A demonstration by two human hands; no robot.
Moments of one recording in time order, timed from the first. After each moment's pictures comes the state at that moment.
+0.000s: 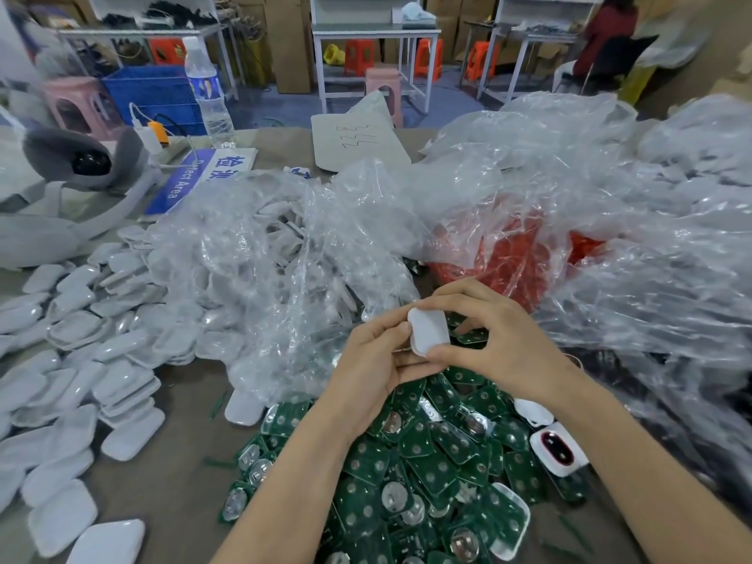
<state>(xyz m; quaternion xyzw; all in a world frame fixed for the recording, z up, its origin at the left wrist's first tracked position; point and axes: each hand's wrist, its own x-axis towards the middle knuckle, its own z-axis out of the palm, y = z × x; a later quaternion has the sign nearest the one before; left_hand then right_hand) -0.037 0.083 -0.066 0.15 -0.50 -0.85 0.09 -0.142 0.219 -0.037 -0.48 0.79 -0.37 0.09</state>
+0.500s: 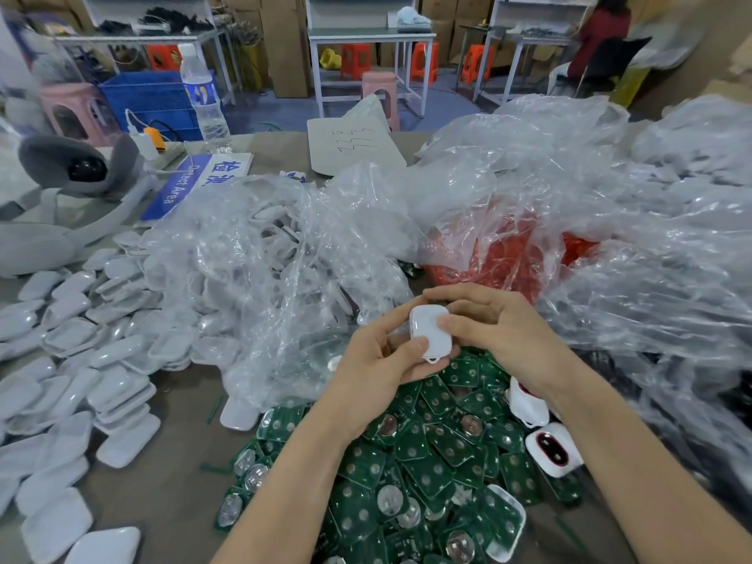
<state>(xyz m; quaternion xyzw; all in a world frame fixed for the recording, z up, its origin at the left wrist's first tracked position) -0.034 0.089 -0.063 0.07 -0.57 -0.81 0.10 -0.150 0.224 -0.037 -0.34 0.69 -0.59 0.25</state>
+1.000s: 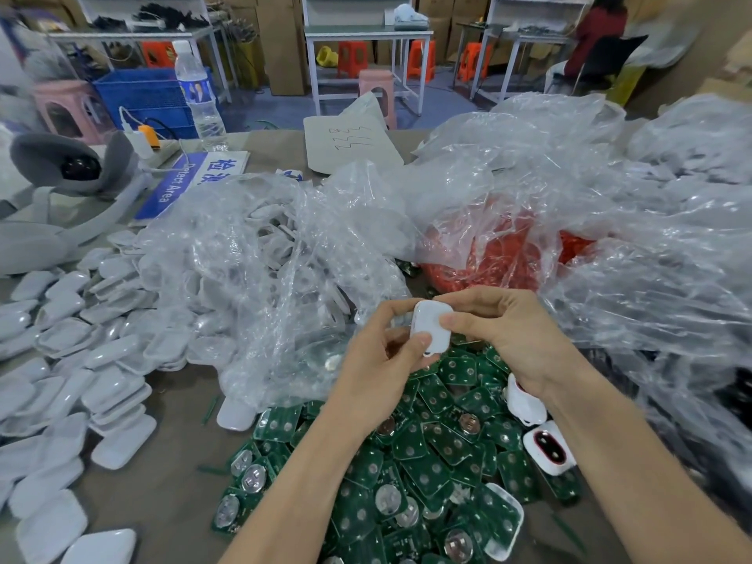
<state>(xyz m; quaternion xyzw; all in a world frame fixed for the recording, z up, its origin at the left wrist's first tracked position) -0.036 0.095 -0.064 0.11 -0.67 -0.72 0.15 -0.147 0.223 -0.037 -0.26 0.67 -0.65 0.25</state>
